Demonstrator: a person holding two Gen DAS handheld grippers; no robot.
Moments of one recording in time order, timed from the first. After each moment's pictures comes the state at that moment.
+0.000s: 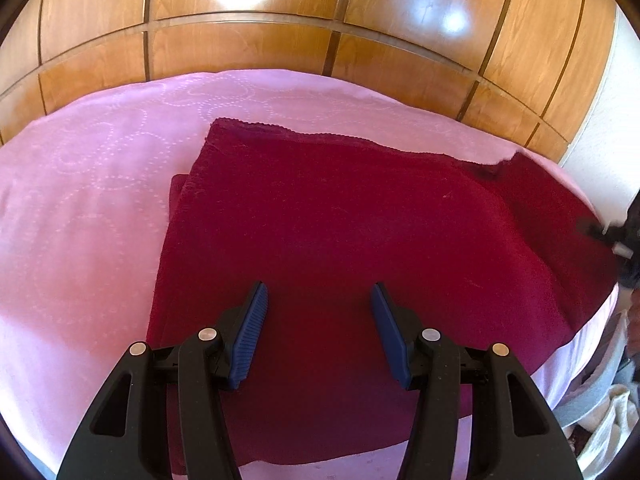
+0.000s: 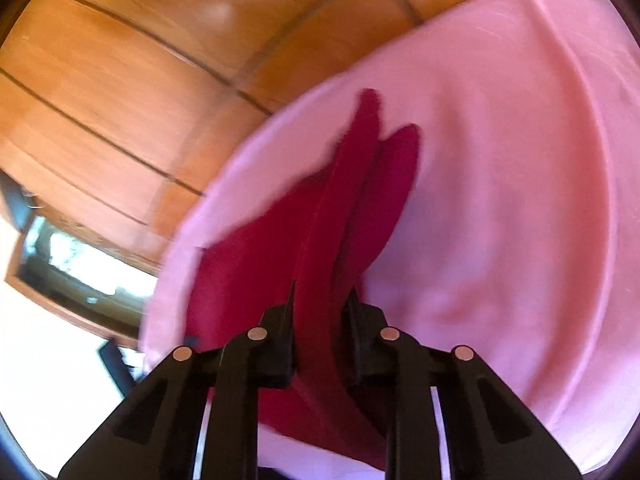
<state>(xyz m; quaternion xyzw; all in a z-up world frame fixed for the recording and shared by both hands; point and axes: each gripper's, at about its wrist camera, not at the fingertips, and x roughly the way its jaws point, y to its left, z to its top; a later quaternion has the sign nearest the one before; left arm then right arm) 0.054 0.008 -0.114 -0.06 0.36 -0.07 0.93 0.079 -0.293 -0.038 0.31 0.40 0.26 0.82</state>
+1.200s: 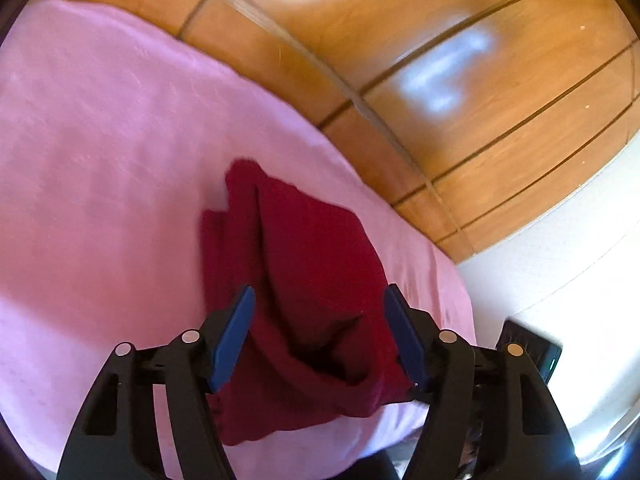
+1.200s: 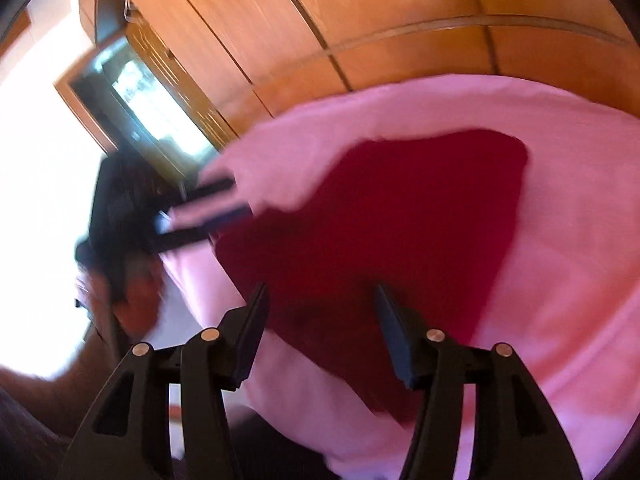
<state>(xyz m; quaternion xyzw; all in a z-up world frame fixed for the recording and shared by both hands) 0.045 0.132 -0.055 -0.33 0.34 -0.19 0.86 0.023 -0.075 -0.048 0.04 0.40 0.42 0.82</state>
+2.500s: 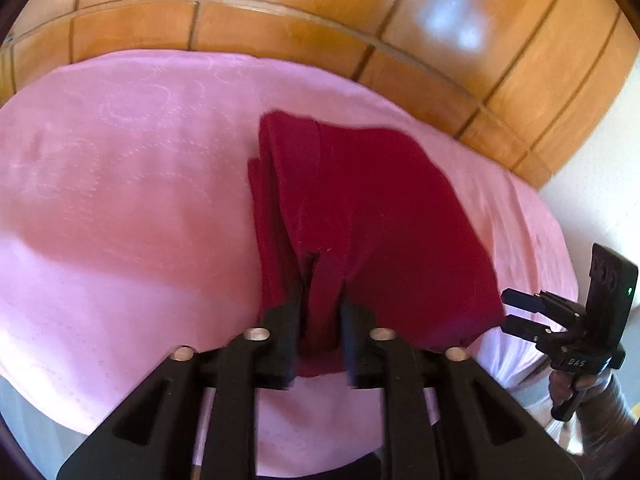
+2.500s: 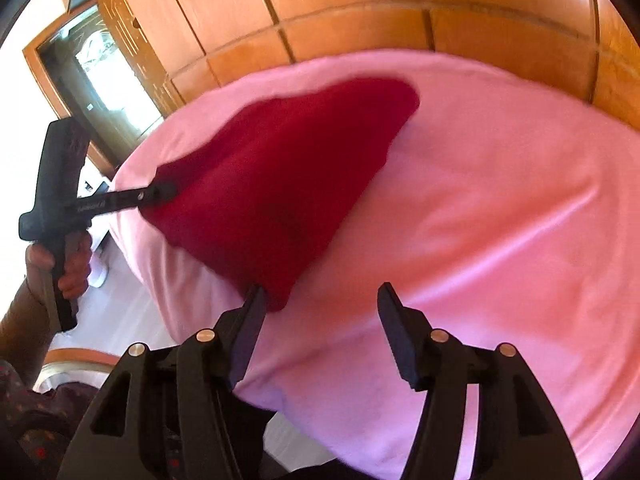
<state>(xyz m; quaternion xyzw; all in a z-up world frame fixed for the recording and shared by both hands) -0.012 0.091 -0.078 -0.16 0.38 -0.09 0.91 0.020 -0.130 -0.065 -0.02 0.40 0.34 0.85</state>
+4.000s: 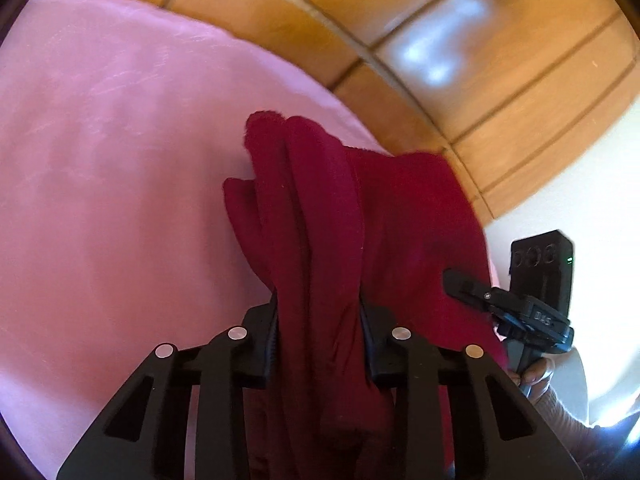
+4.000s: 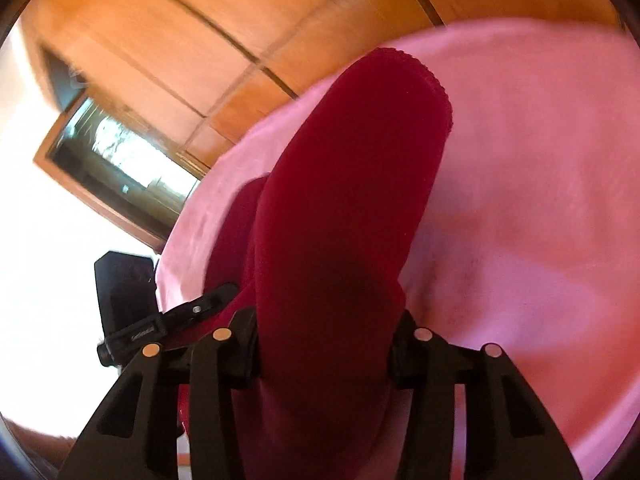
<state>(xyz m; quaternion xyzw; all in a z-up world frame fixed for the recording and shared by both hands) 0.056 0.102 -0.115 -0.27 0.35 -0.21 0.87 0.114 -0.076 -0.075 0.16 0.42 0.41 0.80</state>
